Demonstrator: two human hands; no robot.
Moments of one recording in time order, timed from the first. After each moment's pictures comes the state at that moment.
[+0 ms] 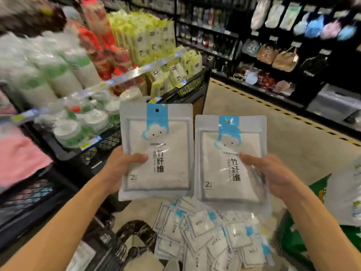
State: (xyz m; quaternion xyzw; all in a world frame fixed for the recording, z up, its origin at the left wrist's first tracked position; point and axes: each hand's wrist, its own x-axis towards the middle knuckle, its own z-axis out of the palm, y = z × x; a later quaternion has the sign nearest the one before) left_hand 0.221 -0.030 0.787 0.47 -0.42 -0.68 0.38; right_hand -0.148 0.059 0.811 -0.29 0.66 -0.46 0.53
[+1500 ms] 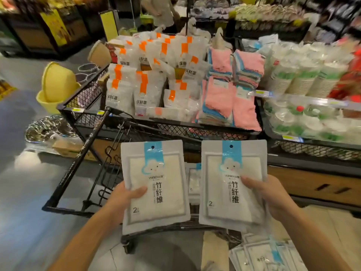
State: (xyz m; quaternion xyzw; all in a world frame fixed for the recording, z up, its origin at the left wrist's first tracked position) left_hand 0.575 0.469 0.743 0.67 -0.04 -0.41 0.62; right_hand 0.323 0.165 0.777 -0.56 0.45 -0.15 0.68
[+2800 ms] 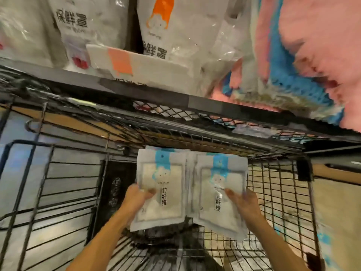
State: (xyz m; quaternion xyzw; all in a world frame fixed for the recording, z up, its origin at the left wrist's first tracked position) left_hand 0.761 0.279 0.397 0.75 0.14 -0.49 0.42; right_hand 0.531 0.040 0.417 -0.56 0.62 0.04 0.55
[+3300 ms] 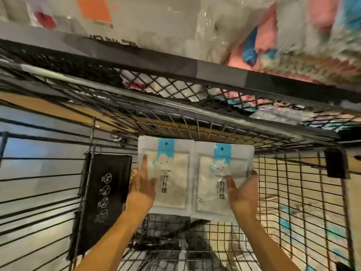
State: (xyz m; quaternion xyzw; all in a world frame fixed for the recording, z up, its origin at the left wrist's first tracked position) left_hand 0.743 0.266 0.316 0.92 -0.14 -0.32 0.19; right_hand 0.554 0.058 0.338 -0.63 0.68 0.01 0.38
